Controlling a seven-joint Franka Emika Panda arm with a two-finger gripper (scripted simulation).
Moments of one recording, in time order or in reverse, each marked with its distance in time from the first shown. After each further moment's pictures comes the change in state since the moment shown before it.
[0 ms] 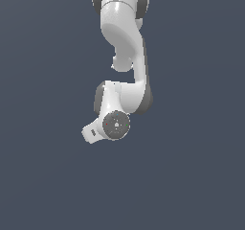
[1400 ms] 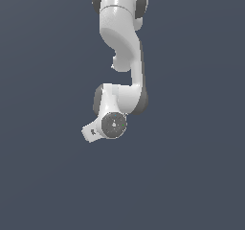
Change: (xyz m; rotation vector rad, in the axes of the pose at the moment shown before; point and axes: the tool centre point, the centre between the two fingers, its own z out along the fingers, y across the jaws) arm -0.002 0.001 0.026 0.001 -0.004 -0.002
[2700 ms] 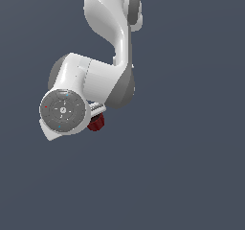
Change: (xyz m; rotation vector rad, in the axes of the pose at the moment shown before) arm -0.068 0.082 -0.111 0.001 0.000 -0.001
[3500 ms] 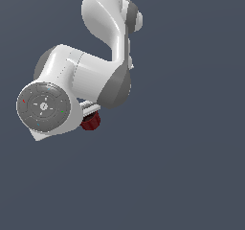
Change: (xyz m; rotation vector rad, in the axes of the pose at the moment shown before) arm -0.012 0.018 -0.022 0.000 -0.001 -0.002
